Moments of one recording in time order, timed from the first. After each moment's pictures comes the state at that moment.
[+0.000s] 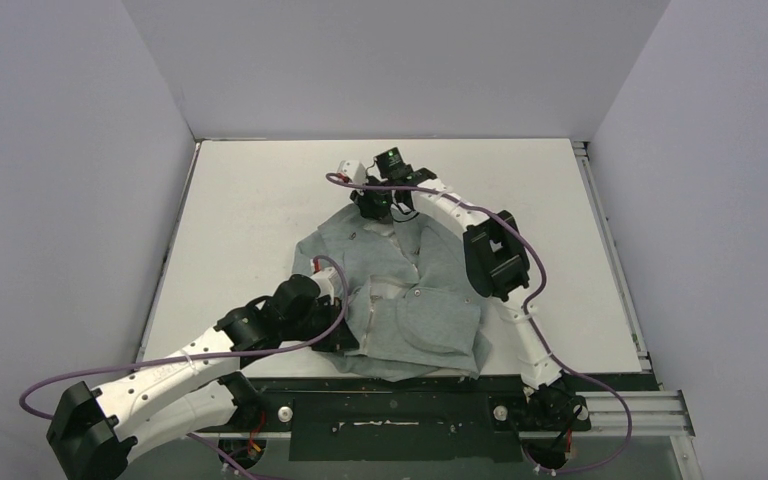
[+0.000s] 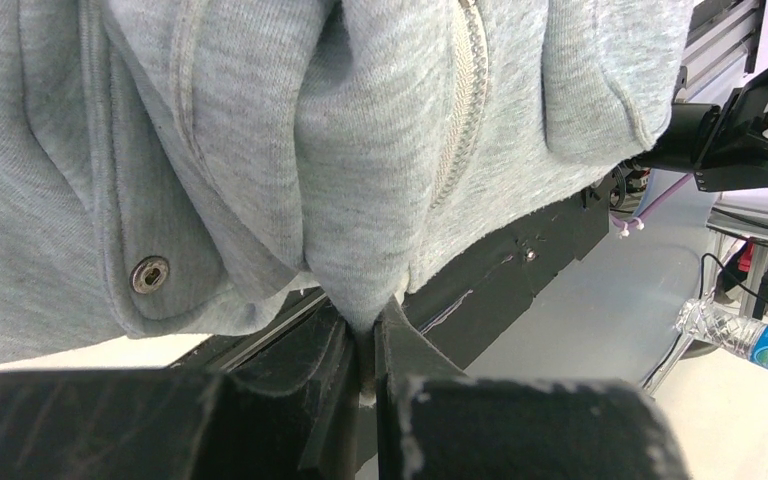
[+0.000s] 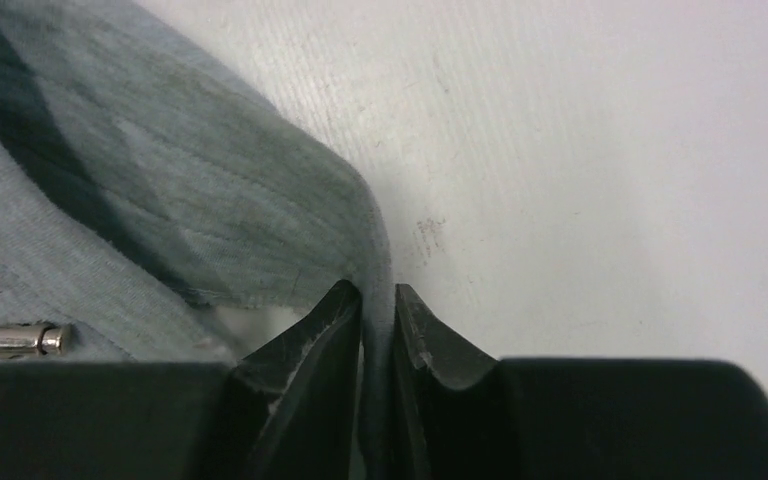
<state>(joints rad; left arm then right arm) -0.84 0.88 0.54 -0.42 0.24 -0.78 0.58 2.44 2.10 -0.51 -0.42 -0.61</state>
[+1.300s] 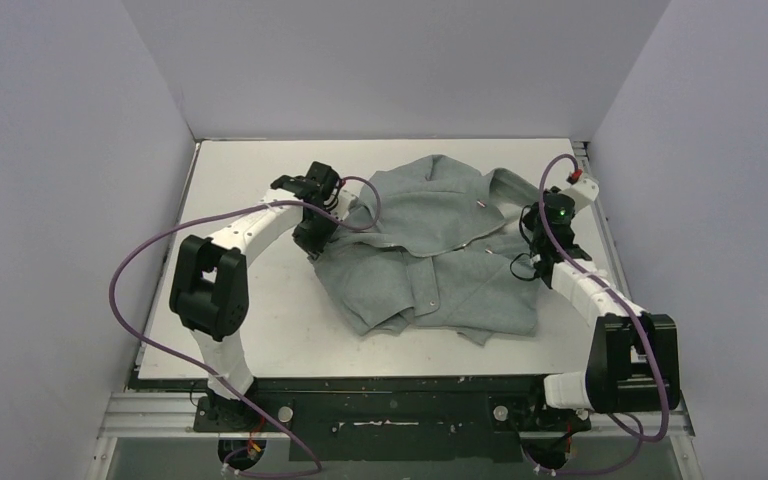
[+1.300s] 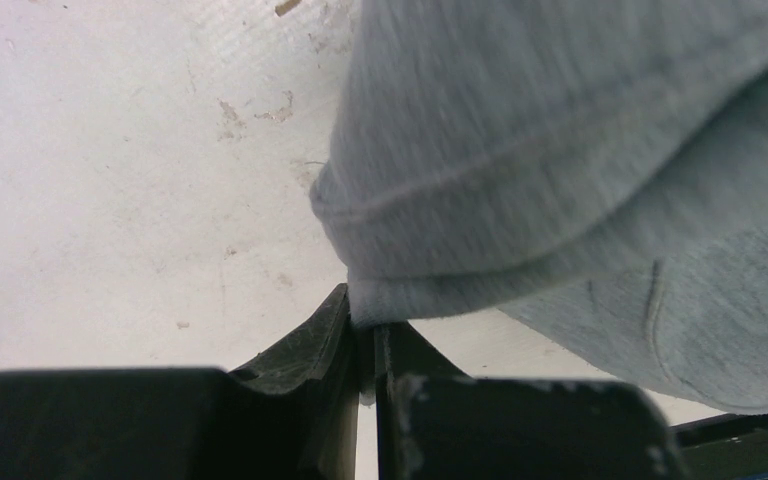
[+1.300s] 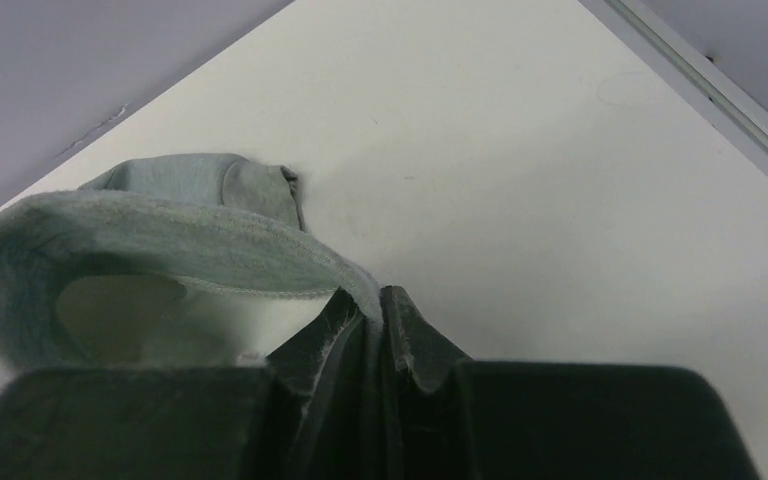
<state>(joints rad) -0.41 1.84 1.46 -0.94 -0.04 0.15 0.04 1.38 0.77 0.25 0.33 0.46</state>
